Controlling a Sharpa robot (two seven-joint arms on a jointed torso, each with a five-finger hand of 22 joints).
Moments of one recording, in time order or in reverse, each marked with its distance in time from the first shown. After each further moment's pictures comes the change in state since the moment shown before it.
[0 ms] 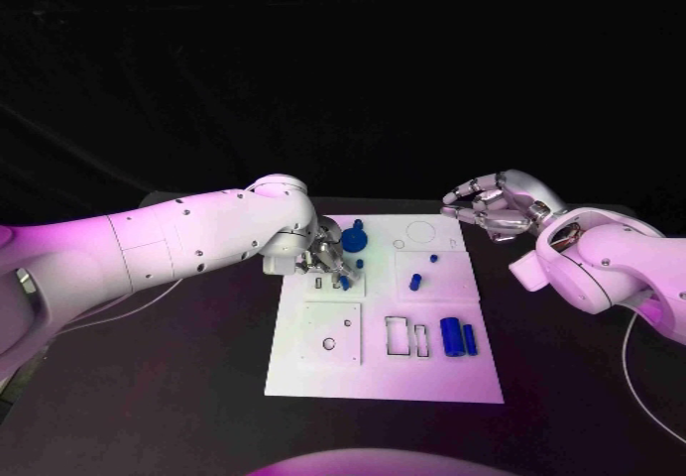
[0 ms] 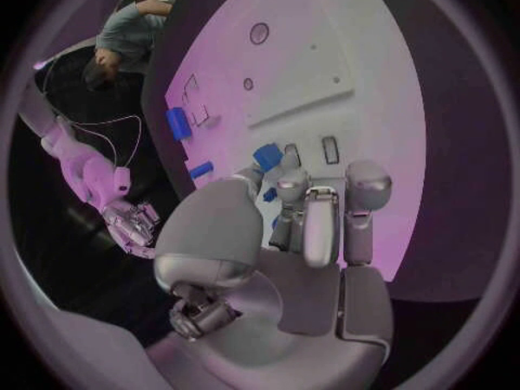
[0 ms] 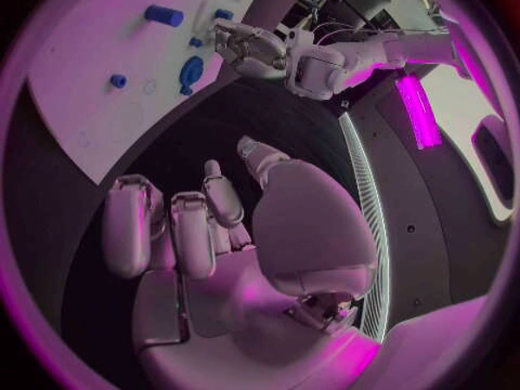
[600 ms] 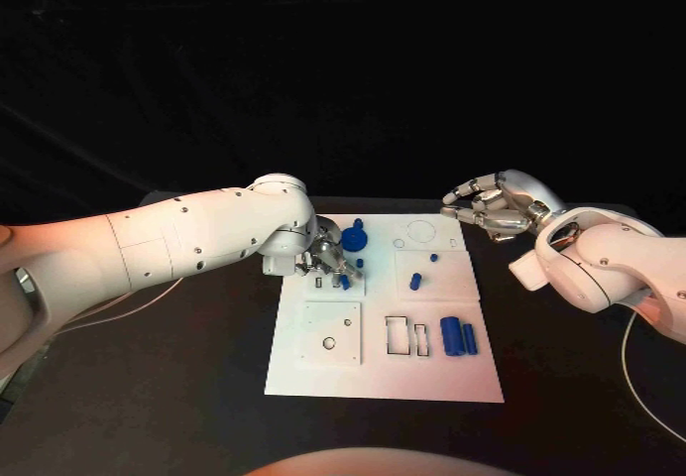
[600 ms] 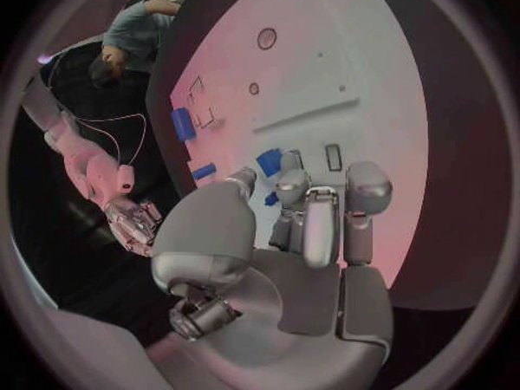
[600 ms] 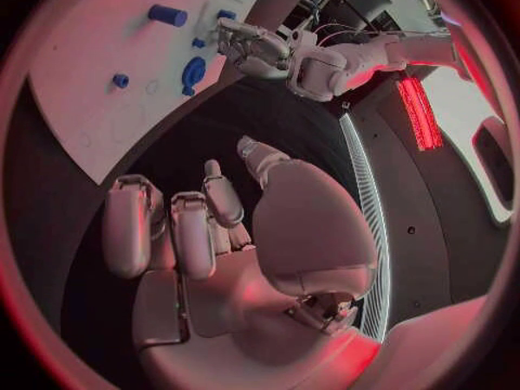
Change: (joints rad) left arm 0.000 -0.003 0.000 0.000 0.036 0.016 -0.003; left_hand -0.104 -0.010 -0.035 0.004 0.000 0.006 -0.006 0.000 0.014 0.004 -0.004 0.009 0.016 0.000 0.000 0.009 0.000 0.000 0.000 0.000 0.021 0.031; right arm -0.001 0.005 -0.001 -0.009 -0.007 0.004 -0.001; right_hand 0.000 0.000 0.000 0.000 0.000 0.000 0.000 0.004 0.001 0.000 0.000 0.000 0.000 0.000 0.000 0.000 0.000 0.000 0.000 0.000 0.000 0.000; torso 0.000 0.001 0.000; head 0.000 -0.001
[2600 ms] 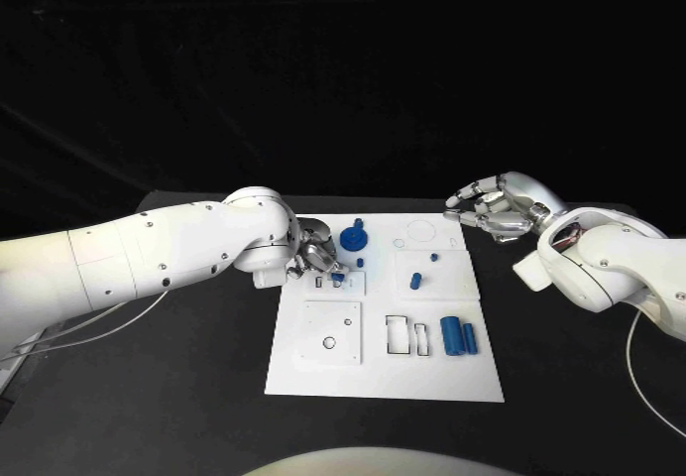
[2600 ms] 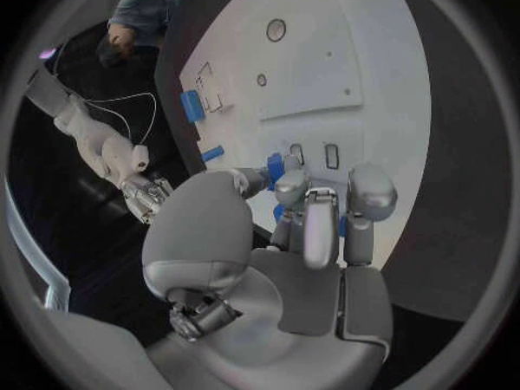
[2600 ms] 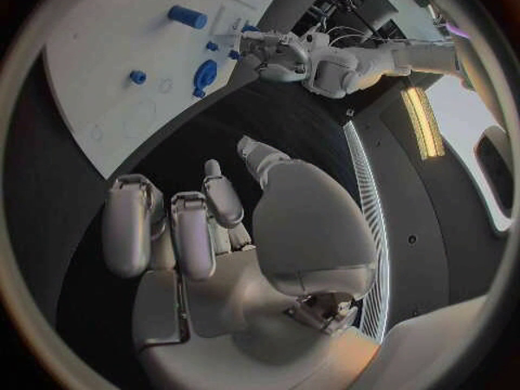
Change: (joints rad) left arm -0.038 -0.118 0.010 0.134 0.015 -0.216 0.047; left_hand 0.126 -0.121 0.558 -0.008 -0.012 -0.005 -0.013 0.039 0.111 0.022 -0.014 0.001 -0.020 0.000 -0.007 0.010 0.000 -0.016 0.009 -0.009 0.022 0.038; right arm -0.003 -0.004 -0.002 -0.017 -0.050 0.015 -0.016; right_hand 0.000 0.000 0.000 0.000 0.000 0.000 0.000 0.004 0.001 0.000 0.000 0.000 0.001 0.000 0.000 0.000 0.000 0.000 0.000 0.000 -0.005 0.000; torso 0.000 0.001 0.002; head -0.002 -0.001
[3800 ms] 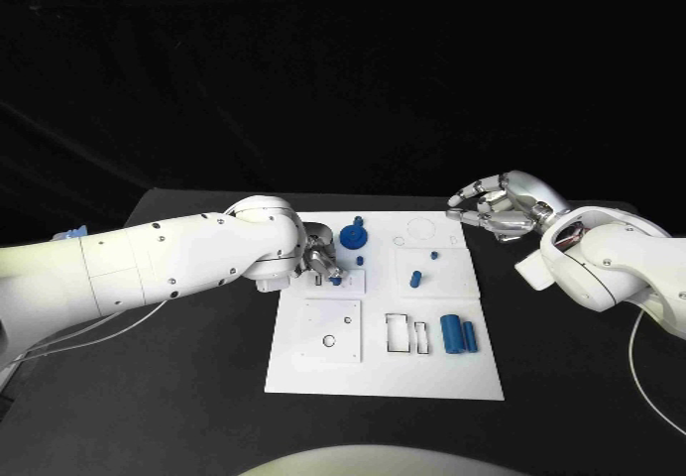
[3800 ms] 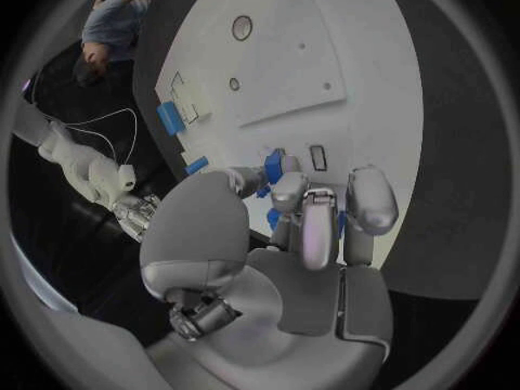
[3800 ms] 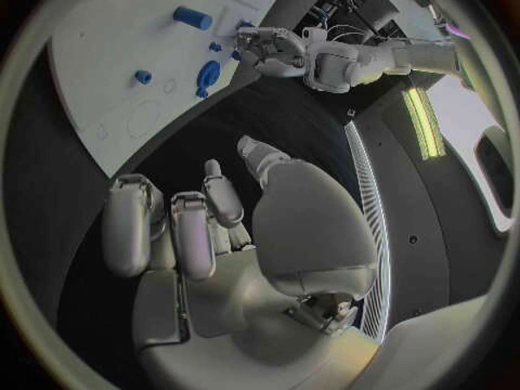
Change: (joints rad) left arm -0.023 0.017 0.000 0.012 -0.138 -0.016 -0.043; left_hand -0.024 -0.034 0.021 -0.015 0.001 0.023 -0.004 0.029 0.020 0.047 -0.018 0.026 0.043 0.000 -0.014 0.016 0.000 -0.016 0.043 -0.015 0.038 0.078; right arm -0.001 -0.004 0.000 -0.001 -0.002 0.003 0.000; right_hand 0.004 -0.004 -0.003 0.003 0.000 -0.004 -0.004 0.012 0.002 -0.004 -0.004 0.000 -0.001 0.000 0.000 0.000 0.001 0.000 0.000 0.000 -0.004 0.000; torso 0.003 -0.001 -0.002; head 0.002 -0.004
